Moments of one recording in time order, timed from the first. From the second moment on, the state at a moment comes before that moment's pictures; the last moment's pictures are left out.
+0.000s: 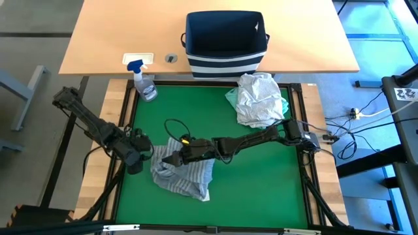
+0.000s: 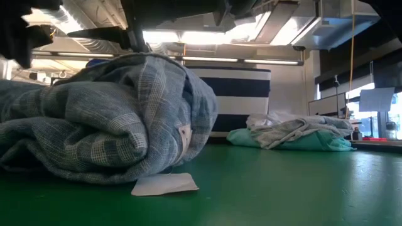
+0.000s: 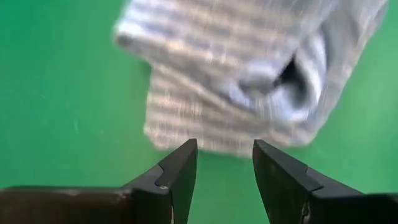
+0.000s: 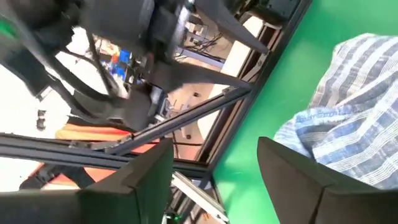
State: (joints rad) left arm -0.63 0.90 0.77 -1.09 -0.27 -0.81; right arm 0.19 2.21 1.69 0.30 0.04 1.25
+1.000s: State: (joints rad) left arm -0.46 1.00 0.49 -0.47 -0.27 -1.46; right arm 0.42 1.97 1.66 -0.91 0.28 0.80
